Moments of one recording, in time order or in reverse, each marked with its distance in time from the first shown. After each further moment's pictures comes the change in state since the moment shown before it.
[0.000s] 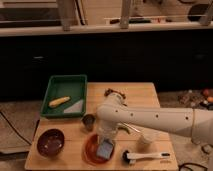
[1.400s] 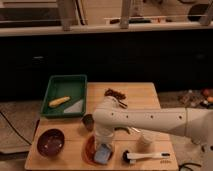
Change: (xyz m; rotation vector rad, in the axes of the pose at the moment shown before) arm -0.027 0.021 0.019 -0.013 -0.073 -0.004
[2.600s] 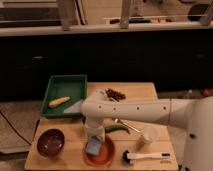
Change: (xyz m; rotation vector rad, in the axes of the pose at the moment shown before) arm 0.009 -0.086 -0.014 -0.006 0.050 -0.126
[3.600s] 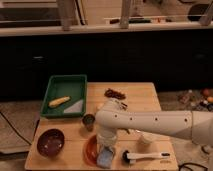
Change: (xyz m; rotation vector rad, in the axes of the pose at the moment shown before) arm -0.036 0.075 0.012 -0.001 -0.063 0.089
